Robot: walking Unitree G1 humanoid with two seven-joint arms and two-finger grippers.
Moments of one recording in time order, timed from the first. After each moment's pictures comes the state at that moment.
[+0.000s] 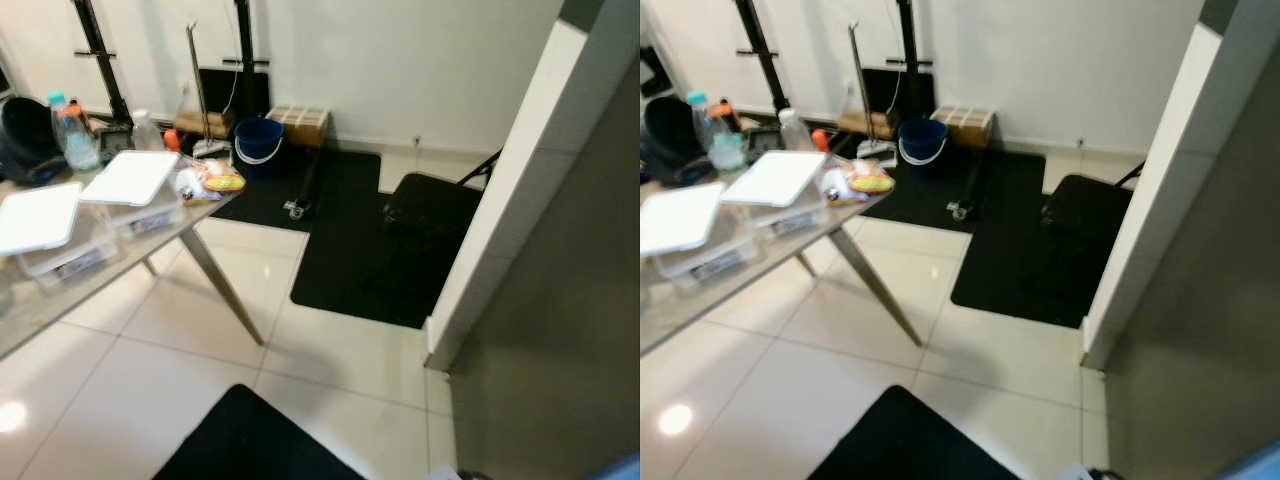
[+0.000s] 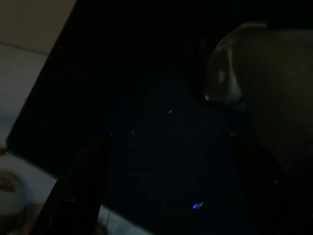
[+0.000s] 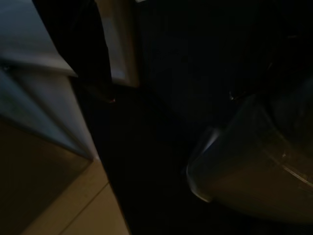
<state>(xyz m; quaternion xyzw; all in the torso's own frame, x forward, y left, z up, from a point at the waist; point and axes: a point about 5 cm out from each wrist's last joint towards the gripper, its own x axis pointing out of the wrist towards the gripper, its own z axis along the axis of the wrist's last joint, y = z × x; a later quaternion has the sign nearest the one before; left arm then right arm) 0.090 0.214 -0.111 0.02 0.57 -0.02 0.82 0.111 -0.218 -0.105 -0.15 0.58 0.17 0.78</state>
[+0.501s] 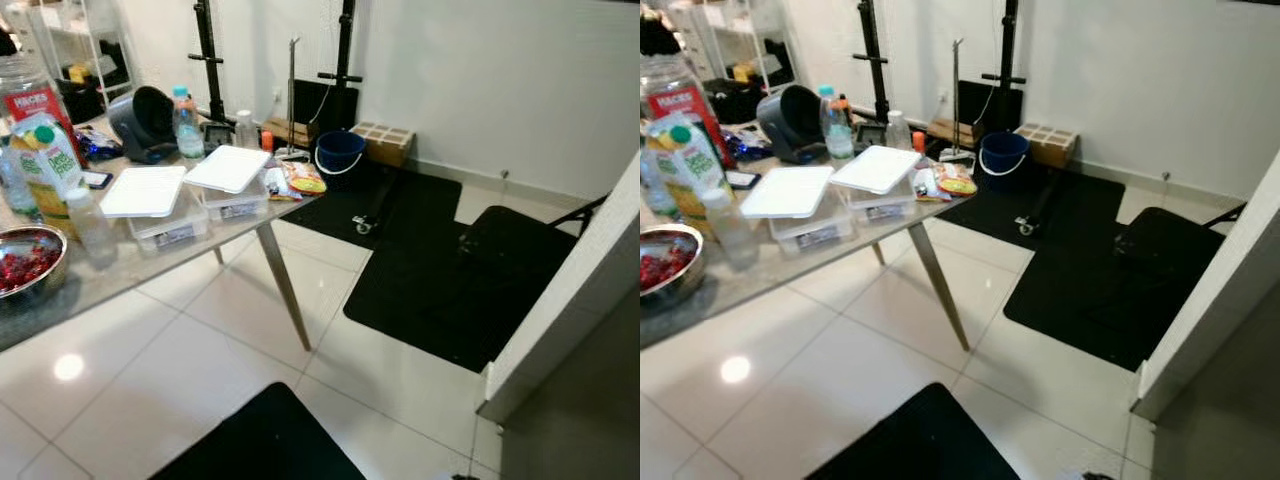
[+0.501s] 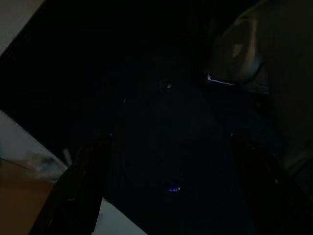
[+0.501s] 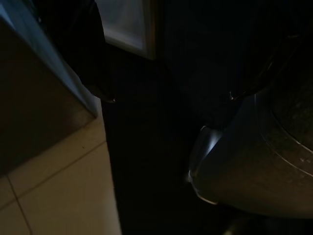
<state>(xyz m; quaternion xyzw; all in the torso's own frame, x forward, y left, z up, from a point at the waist) 0.079 0.210 -0.114 0.02 0.58 -0.03 0.81 0.115 -0.214 -0.104 -0.14 0.57 0.17 0.79</state>
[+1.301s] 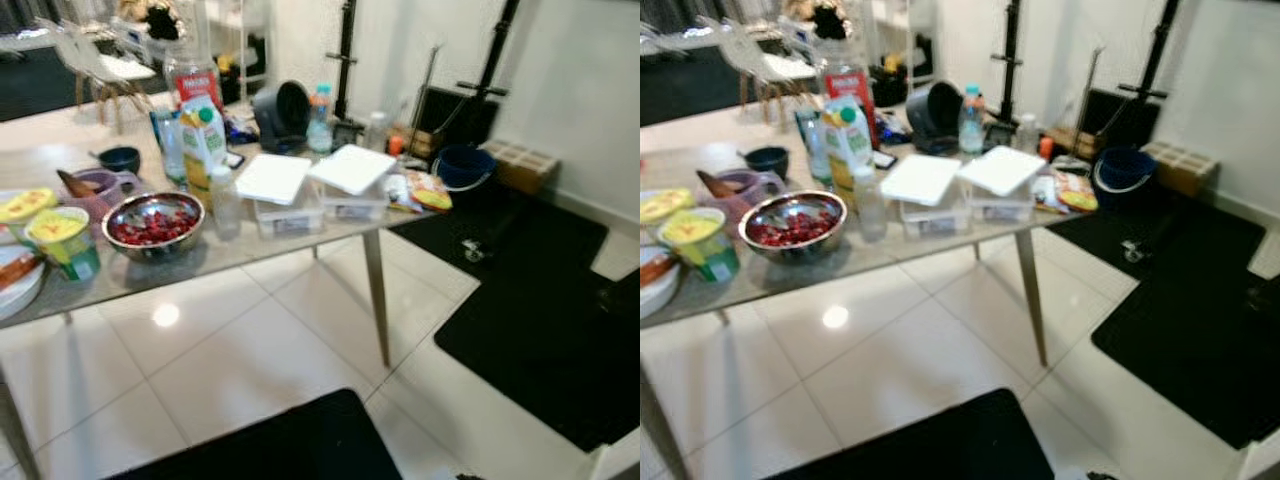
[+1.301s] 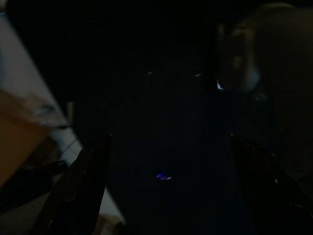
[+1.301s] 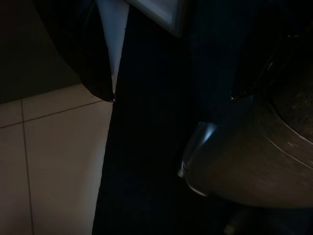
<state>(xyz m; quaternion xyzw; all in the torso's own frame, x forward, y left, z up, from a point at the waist) 0.079 0.207 -0.115 0.02 0.59 -0.02 0.81 0.110 -0.221 -0.104 -0.13 0.58 0.17 0.79</state>
